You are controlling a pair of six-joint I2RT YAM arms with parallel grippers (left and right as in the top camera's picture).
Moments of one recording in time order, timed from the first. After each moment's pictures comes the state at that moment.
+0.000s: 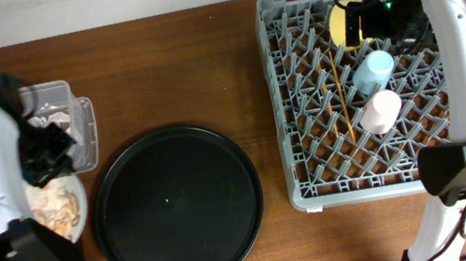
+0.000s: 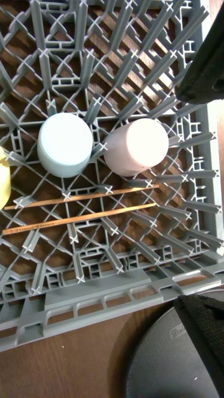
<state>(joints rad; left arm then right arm) 0.28 1.90 1.77 -1.50 0.07 -0.40 -0.03 2.02 2.37 -1.69 -0.06 0.20</state>
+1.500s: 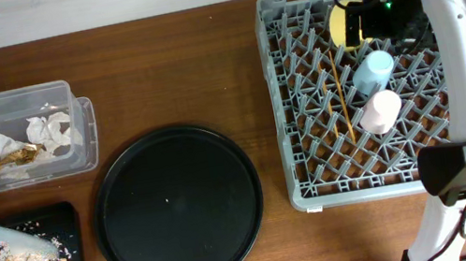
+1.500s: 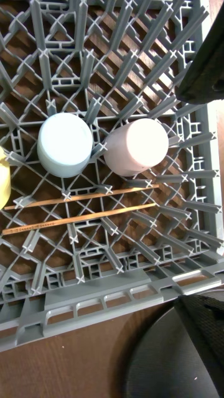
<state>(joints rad) 1.26 1.90 1.56 -1.69 1.15 0.21 -0.03 2.02 2.37 -1.69 -0.06 0.20</state>
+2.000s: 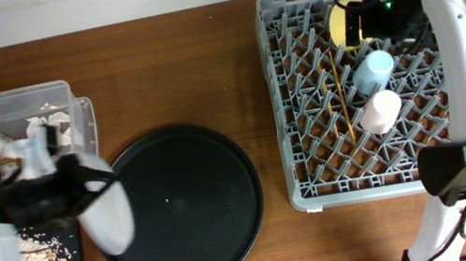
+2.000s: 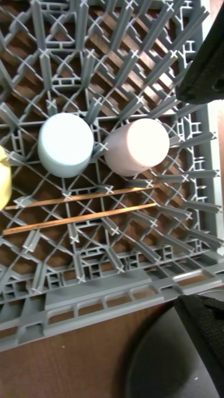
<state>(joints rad) 0.30 1.32 1.55 -1.58 0.66 -0.09 -0.03 2.02 2.37 -1.69 -0.06 0.20</state>
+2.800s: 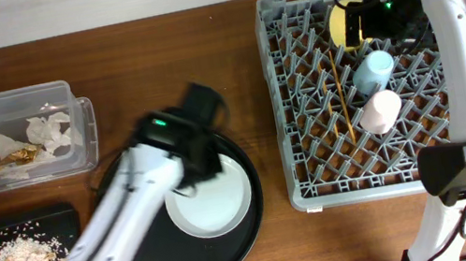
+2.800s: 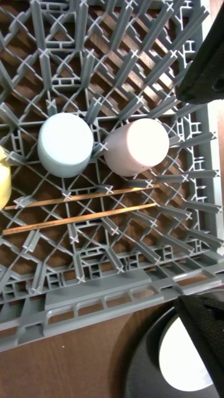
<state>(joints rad) -0.49 1.61 1.44 -1.29 -0.06 -0.64 -0.03 2.02 2.37 -1.69 -0.06 0.20</state>
